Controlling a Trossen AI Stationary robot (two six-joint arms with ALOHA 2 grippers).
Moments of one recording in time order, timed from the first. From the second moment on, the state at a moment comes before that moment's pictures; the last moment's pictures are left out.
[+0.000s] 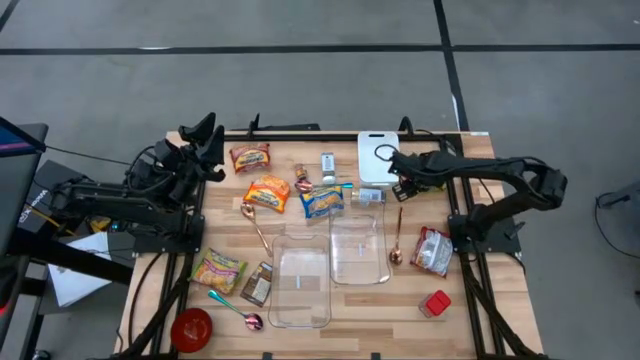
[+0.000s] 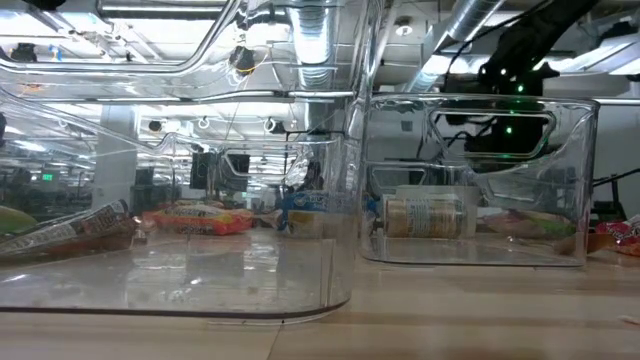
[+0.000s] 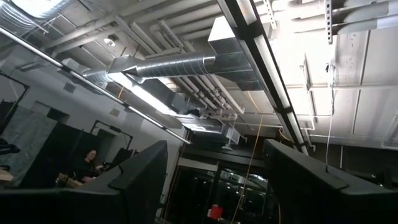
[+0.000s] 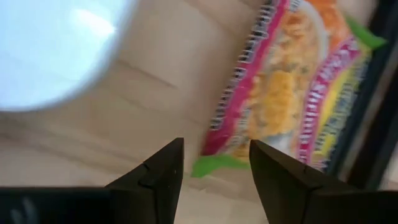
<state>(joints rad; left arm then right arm) 0.02 0.77 0.55 1.12 -0.60 0.19 -0.50 1.40 0.75 -0.88 0.40 0.60</state>
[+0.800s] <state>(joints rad) 0.02 0.77 0.55 1.13 -0.60 0.17 -0.49 1.27 0.75 -1.09 0.51 0.65</state>
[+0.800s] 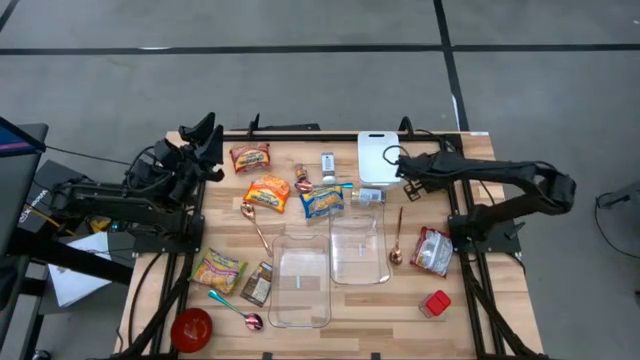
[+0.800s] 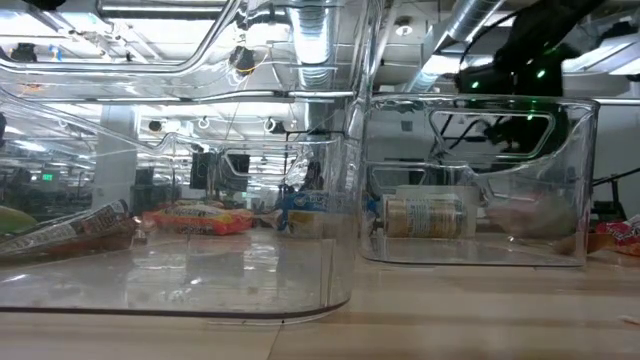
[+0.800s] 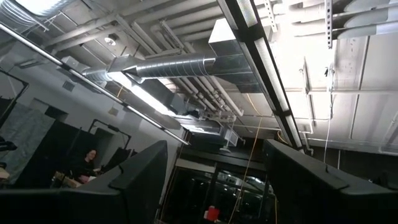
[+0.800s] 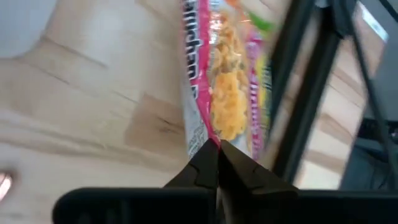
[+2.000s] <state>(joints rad) 0.02 0.92 0.60 1.07 -0.74 0.14 -0.38 0.93 1.41 -1.00 0.15 0.42</state>
